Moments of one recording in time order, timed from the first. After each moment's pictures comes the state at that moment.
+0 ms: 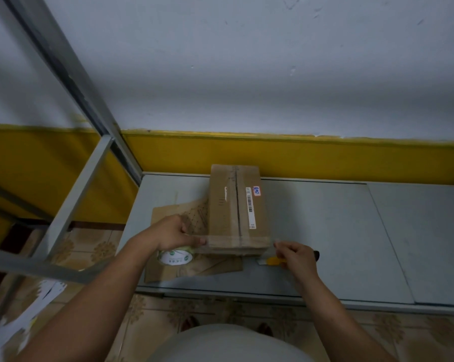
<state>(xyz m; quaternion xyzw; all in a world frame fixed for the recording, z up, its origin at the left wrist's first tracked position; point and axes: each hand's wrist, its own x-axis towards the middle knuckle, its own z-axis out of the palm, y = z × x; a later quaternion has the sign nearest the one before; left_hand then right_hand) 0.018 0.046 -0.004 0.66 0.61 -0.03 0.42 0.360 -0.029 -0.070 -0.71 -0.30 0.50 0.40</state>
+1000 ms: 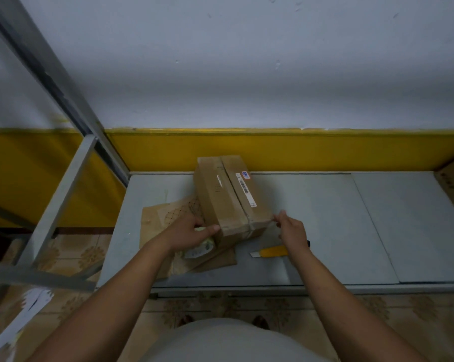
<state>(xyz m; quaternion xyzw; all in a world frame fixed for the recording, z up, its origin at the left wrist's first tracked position) 0.064 0.043 -0.026 0.70 0.56 0.05 0.44 0.361 0.005 -0.051 -0.73 -0.34 0.45 0.38</state>
